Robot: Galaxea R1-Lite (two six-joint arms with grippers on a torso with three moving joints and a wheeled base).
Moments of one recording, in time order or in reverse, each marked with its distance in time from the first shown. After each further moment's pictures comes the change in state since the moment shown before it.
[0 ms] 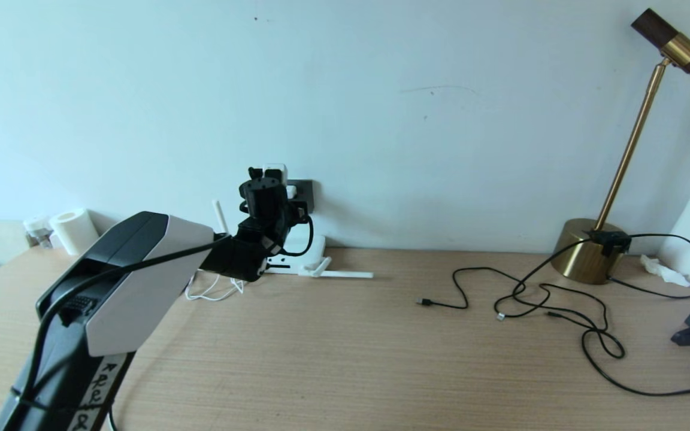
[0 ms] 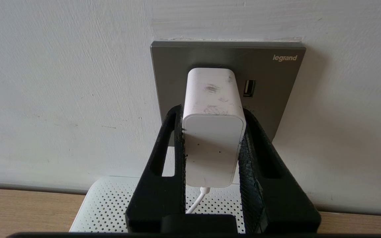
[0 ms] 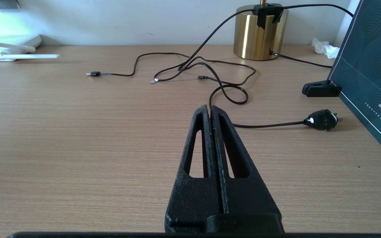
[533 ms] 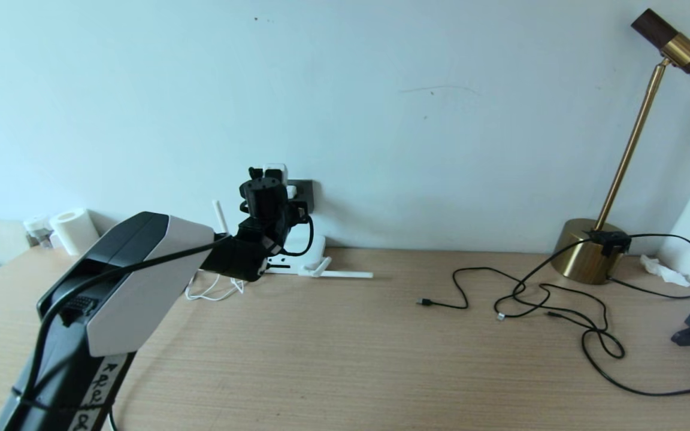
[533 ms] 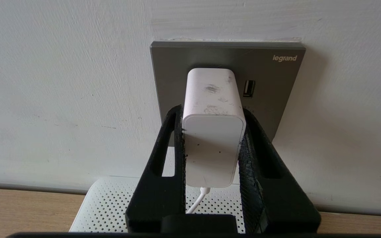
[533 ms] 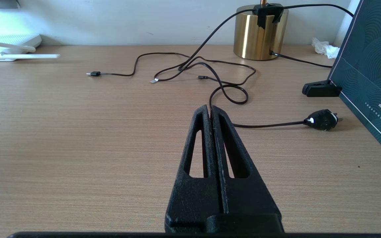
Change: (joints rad) left arm 0.000 0.003 -0.005 0.002 0.000 0.000; right arm 0.000 0.000 0.000 0.000 0.000 0.000
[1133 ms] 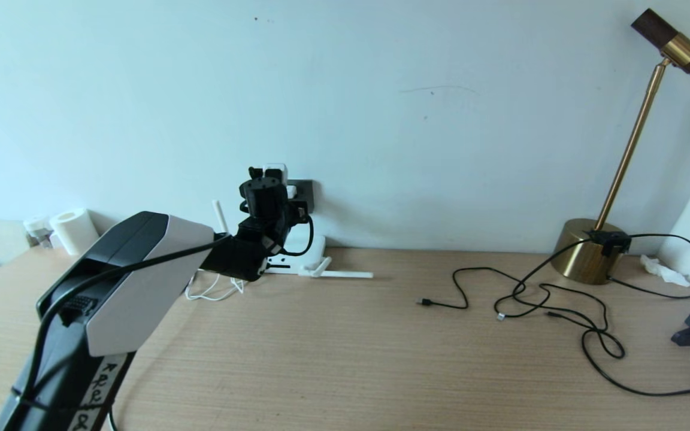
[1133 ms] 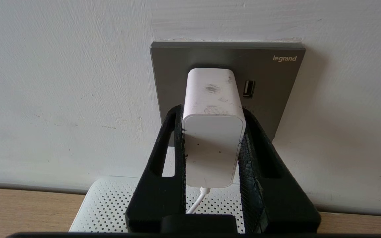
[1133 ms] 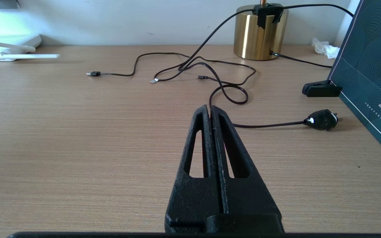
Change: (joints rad) left arm -0.001 -0.003 0.001 0.001 0.000 0.000; right arm 0.000 0.000 0.000 0.000 0.000 0.000
